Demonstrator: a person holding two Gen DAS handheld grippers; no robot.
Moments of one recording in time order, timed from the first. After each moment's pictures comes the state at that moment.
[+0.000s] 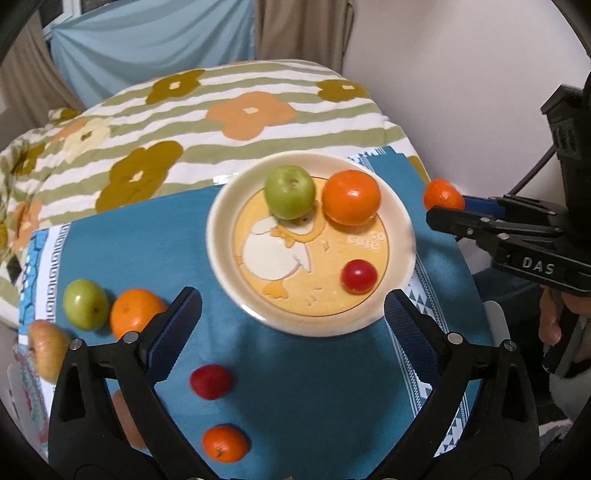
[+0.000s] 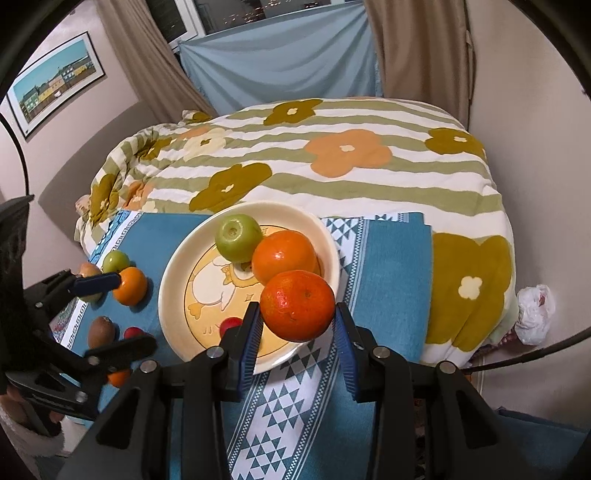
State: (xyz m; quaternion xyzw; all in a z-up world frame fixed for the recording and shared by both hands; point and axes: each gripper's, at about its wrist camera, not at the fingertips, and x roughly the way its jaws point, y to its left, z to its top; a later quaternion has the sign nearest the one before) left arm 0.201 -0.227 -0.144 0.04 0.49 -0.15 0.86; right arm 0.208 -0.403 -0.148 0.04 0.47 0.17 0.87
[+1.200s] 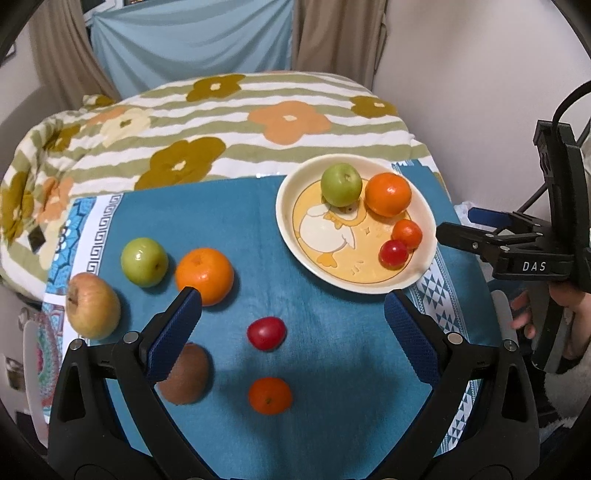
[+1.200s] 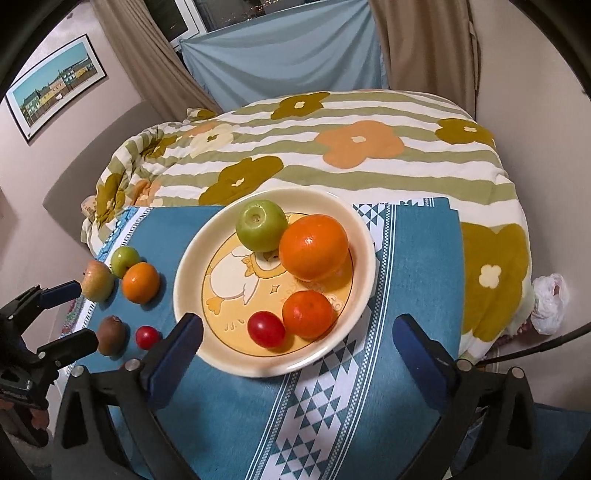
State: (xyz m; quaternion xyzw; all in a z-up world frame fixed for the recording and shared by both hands) left arm 0.157 -0.175 -0.120 0.02 0.47 -0.10 0.88; right arm 0.197 -0.389 -0.153 0.06 0.47 0.18 0.86
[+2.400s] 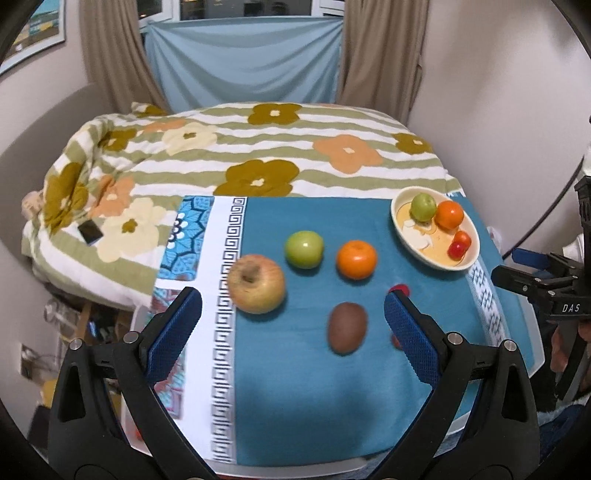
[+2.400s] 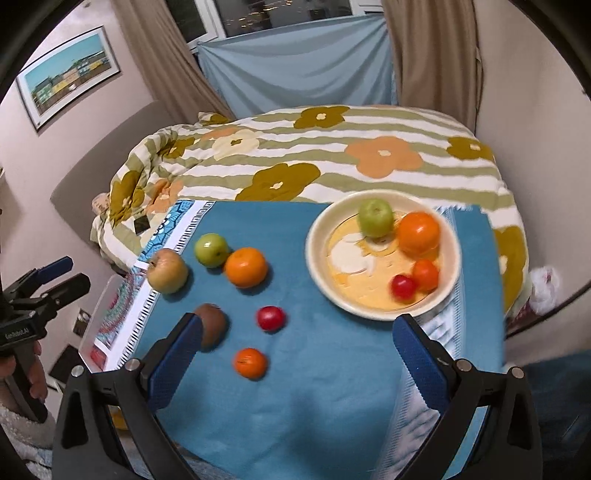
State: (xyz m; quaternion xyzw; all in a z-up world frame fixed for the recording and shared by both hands) left arm 0.095 0.017 -0.063 0.00 0.42 -0.07 0.90; right arm 0.109 -0.247 -0.095 0.06 0.46 0.14 0.87
